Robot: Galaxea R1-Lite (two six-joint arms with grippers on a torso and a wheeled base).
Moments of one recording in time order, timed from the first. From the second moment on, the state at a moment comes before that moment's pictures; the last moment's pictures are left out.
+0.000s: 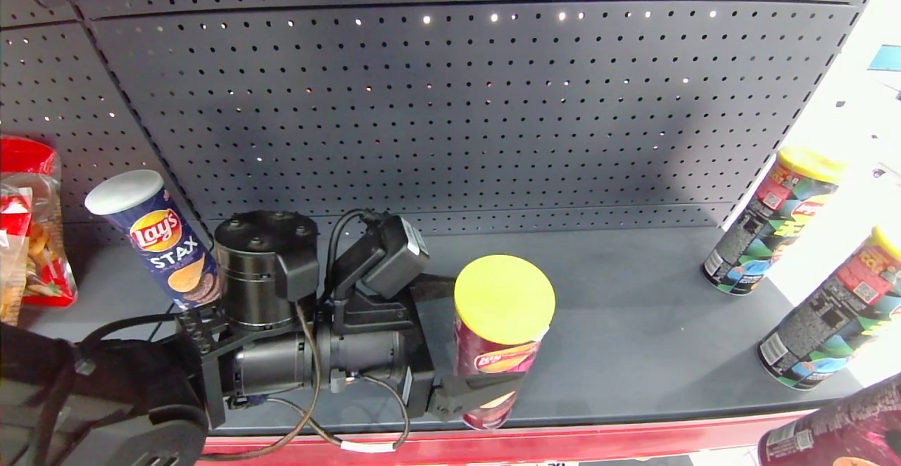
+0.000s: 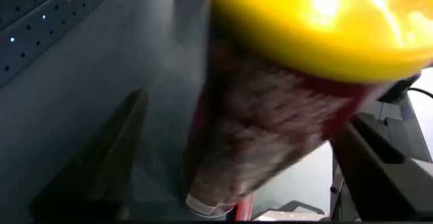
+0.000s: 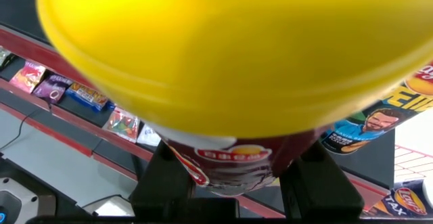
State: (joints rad) left arm -0.71 1.75 -0.62 -0.91 -0.57 0.10; right arm 0.18 0.48 -0.36 0.07 0.23 -0.16
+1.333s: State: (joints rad) left arm -0.58 1.29 -0.17 -0.87 -0.19 0.09; right arm 0.52 1.33 -0.86 -0.22 0.17 -0.17
